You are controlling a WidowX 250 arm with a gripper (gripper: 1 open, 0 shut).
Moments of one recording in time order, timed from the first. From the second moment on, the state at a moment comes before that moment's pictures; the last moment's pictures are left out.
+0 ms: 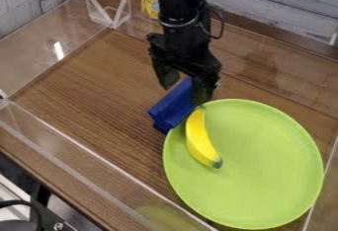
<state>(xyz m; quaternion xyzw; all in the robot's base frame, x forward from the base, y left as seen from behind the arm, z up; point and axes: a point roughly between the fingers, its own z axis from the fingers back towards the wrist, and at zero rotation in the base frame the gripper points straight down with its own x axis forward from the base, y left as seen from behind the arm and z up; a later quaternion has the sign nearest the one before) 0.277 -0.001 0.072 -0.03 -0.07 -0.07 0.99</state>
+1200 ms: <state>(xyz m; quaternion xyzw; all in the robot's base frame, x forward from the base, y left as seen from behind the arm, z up) 0.277 -0.008 0.048 -0.04 -0.07 -0.06 1.00</state>
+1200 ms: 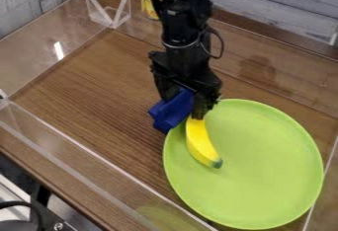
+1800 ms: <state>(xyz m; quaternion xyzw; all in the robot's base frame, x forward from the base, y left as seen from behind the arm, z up) 0.278 -0.012 0.042 -0.04 -0.06 -0.06 1.00</state>
